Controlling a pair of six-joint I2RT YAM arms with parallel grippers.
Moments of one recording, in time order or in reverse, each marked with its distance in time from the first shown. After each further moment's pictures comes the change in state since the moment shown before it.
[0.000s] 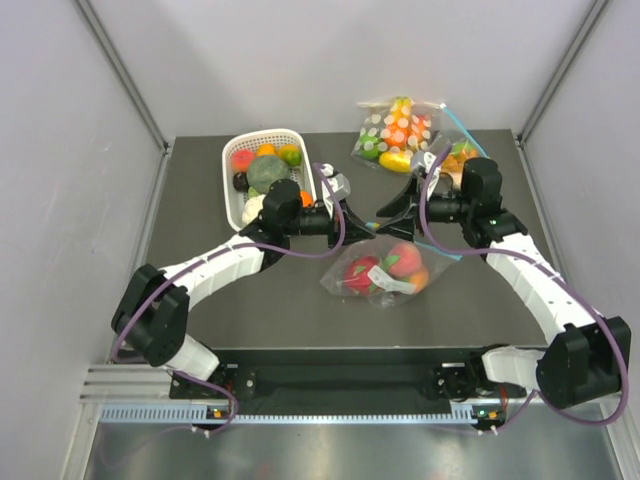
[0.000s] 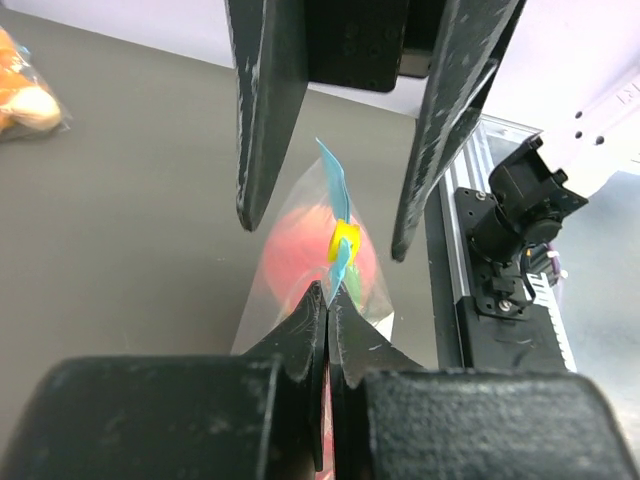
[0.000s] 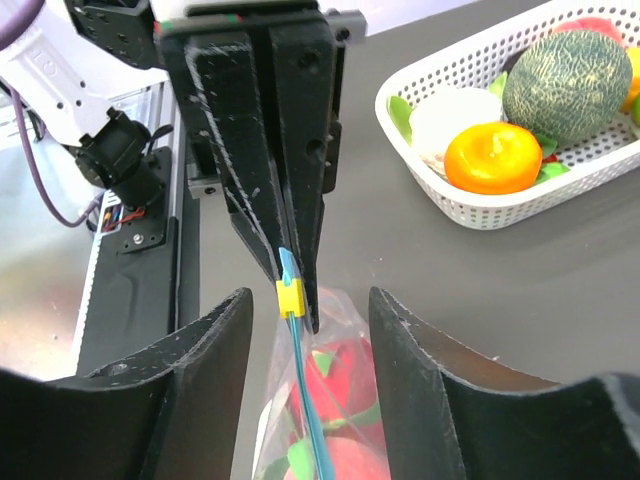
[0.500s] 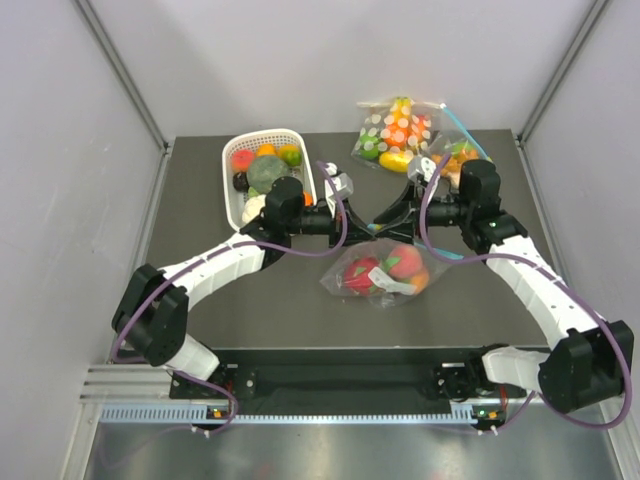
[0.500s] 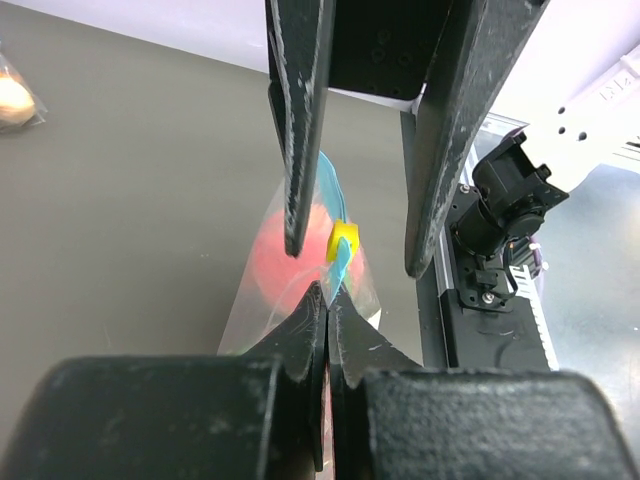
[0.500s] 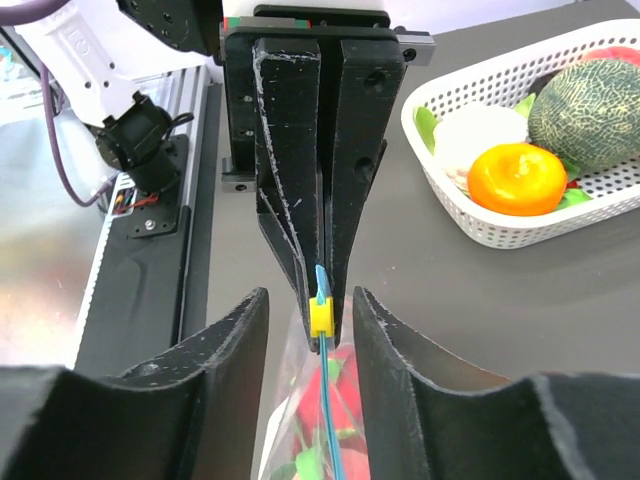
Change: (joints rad) left arm -0.010 0.003 0.032 -0.063 0.029 0.001; right arm 0.021 -0.026 0.000 -0.022 -0.041 -0.064
